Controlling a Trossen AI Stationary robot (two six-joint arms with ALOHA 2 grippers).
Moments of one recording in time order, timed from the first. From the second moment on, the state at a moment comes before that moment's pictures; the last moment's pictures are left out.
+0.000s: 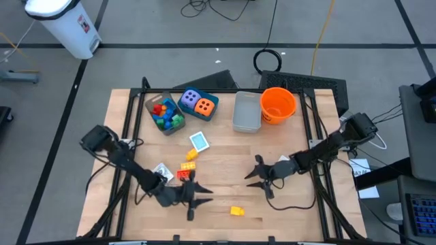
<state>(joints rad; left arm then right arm) -0.65 1.76 0.72 0.82 -0.60 -0.30 0.42 1.53 0.35 0.79 0.13 0.22</state>
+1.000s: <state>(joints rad) -0.47 1.82 0.79 0.76 -0.63 0.02 0.67 1.77 0.83 0.38 0.28 0.15</state>
